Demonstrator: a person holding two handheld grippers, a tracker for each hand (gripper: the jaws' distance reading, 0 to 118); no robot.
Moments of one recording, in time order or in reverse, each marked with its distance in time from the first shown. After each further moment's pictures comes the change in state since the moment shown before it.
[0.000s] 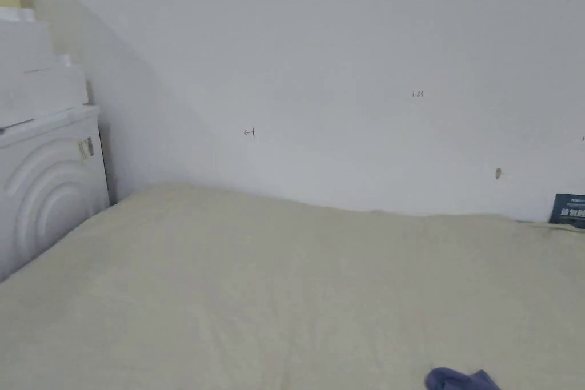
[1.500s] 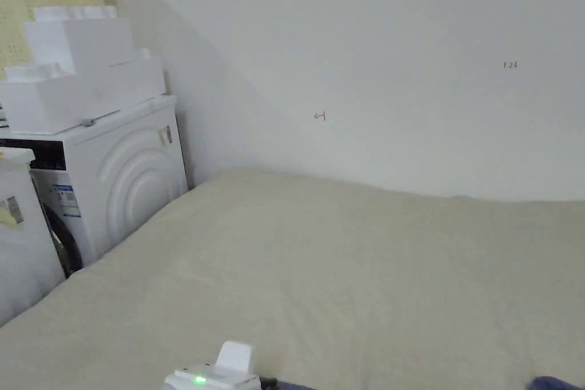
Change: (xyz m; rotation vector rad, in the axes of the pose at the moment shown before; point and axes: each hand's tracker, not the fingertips) left arm -0.009 -0.088 -0.272 -0.586 -0.032 0.041; right arm -0.056 -0.057 -0.039 -0.238 0.145 -0.038
